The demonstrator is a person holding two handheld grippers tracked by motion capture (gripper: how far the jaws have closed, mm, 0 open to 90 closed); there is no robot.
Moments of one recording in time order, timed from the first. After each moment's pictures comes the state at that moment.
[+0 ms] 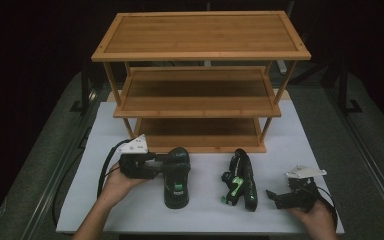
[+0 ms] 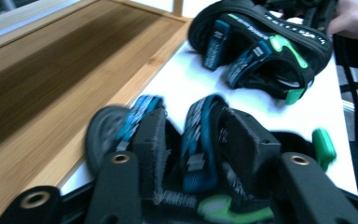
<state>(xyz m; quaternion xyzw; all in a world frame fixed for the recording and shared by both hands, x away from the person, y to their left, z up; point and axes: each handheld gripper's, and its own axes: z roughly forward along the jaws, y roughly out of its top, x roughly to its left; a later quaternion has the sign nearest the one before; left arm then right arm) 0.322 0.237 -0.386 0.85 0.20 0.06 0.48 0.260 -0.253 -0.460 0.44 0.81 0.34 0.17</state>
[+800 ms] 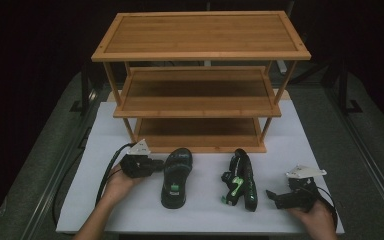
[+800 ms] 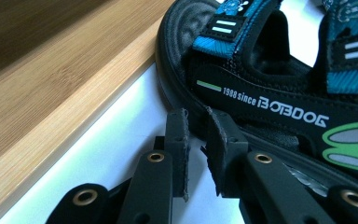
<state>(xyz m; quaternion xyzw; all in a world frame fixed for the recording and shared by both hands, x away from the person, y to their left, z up) 0.350 0.242 -0.439 0.88 0.25 0.08 0.40 0.260 -0.253 -0.460 0.44 0.82 0.34 0.17</state>
